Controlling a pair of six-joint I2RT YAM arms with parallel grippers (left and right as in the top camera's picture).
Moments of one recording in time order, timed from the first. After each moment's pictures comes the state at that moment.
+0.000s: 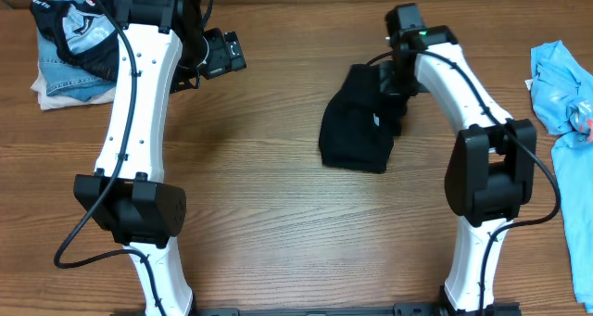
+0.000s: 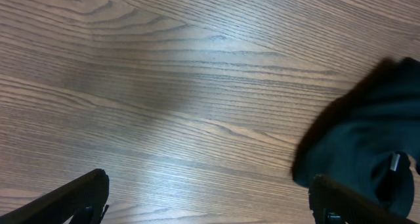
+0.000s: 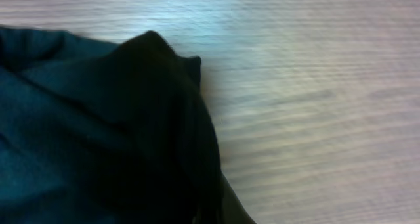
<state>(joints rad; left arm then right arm) -0.13 2.09 2.32 -1.55 0.08 -0.46 0.16 2.20 1.86 -1.00 0.18 0.20</state>
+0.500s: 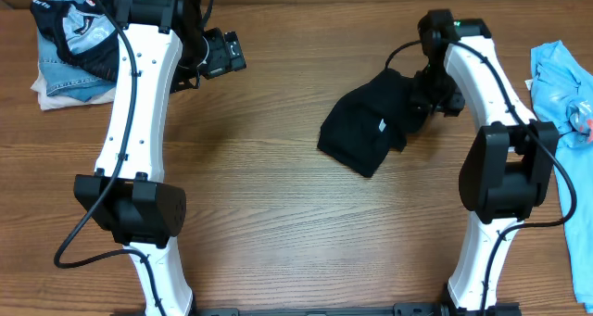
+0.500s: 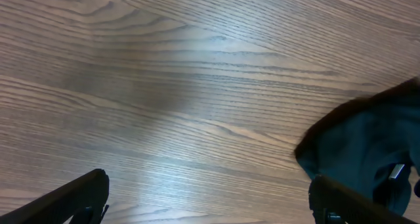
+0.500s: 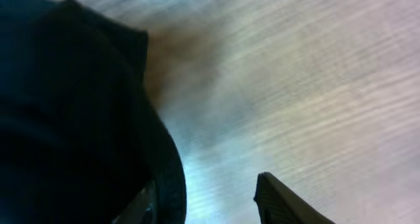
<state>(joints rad) -0.14 2.09 2.32 -1.55 0.08 -0.46 0.06 2.20 1.94 -1.36 0.21 0.44</state>
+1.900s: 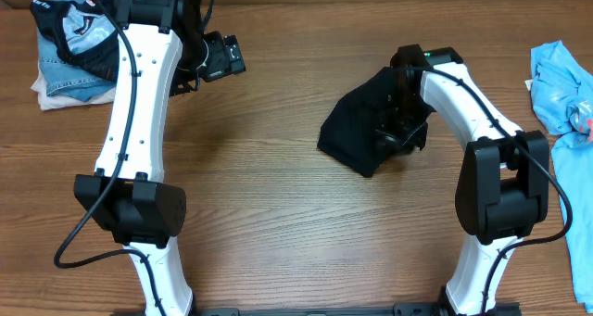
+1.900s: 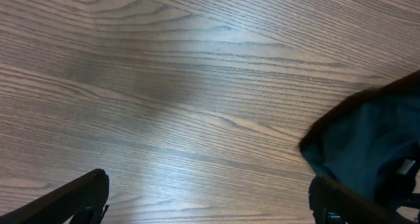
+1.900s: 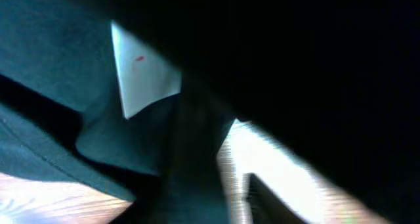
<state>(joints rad) -0.14 2.10 2.32 -1.58 0.08 -0.46 0.17 2.08 1.61 -1.30 -0.25 0.46</state>
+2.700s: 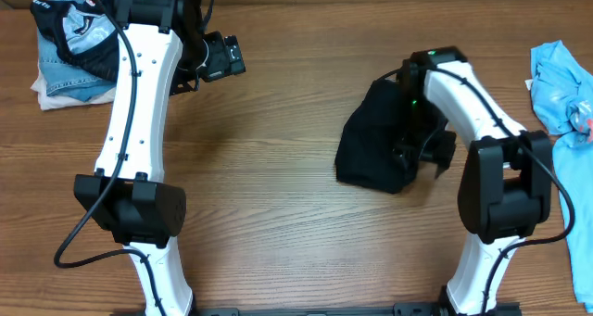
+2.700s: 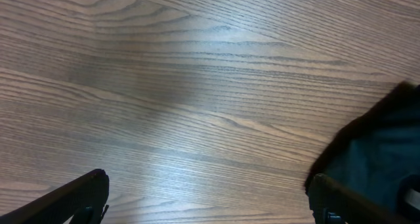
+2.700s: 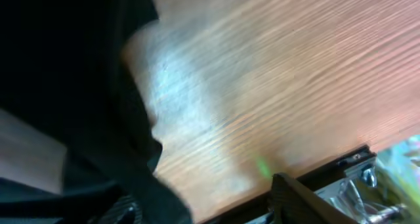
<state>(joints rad) -0.14 2.10 2.32 -1.58 0.08 -0.44 0.14 2.08 1.64 -1.56 0.08 0.60</state>
